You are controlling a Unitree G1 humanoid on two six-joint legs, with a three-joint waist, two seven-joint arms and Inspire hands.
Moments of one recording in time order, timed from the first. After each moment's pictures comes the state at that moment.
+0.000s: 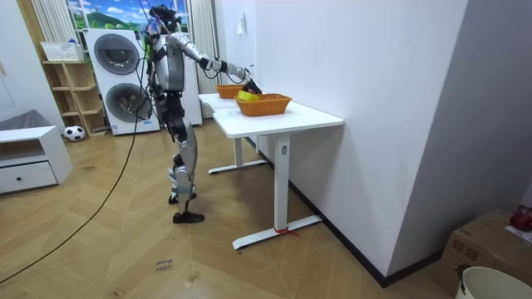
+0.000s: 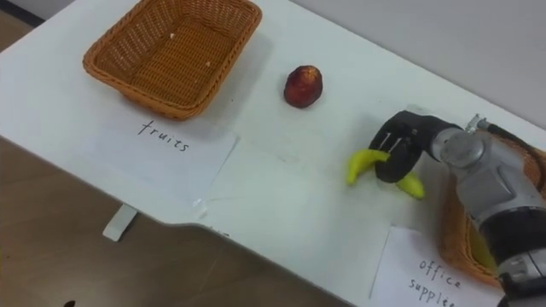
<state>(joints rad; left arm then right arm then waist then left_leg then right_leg) 0.15 0.36 0.04 0.89 0.23 0.12 0.02 -0.51 -0.68 0.29 0.58 -0.35 0.21 0.49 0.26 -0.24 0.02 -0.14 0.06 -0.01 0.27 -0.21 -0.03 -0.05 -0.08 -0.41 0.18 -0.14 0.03</state>
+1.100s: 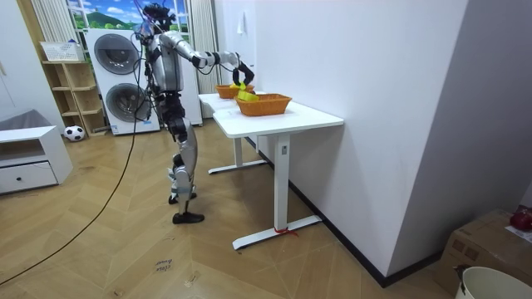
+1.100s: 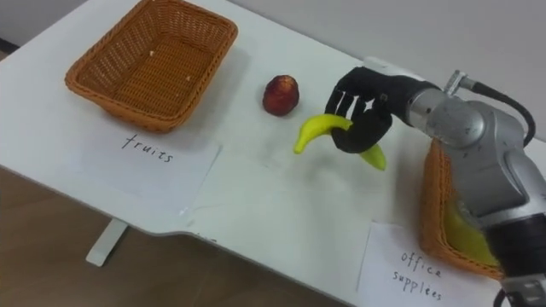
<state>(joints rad) 0.20 0.33 0.12 0.92 0.23 0.10 0.06 -0.44 -0.68 0.18 0.10 -0.37 0.19 0.57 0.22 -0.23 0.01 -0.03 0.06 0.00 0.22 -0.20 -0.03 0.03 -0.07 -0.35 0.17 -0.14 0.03</state>
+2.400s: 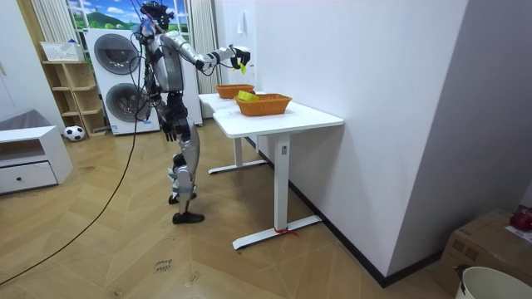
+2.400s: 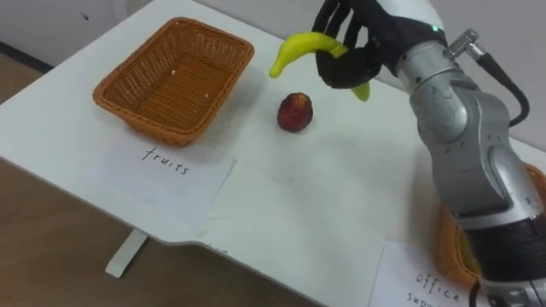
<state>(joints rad) 0.31 0.27 0.14 0.88 0.29 0.13 0.09 -0.45 -0.59 0.17 -0.09 -0.48 0.18 0.17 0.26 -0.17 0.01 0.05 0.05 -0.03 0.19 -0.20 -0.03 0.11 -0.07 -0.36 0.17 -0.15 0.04</state>
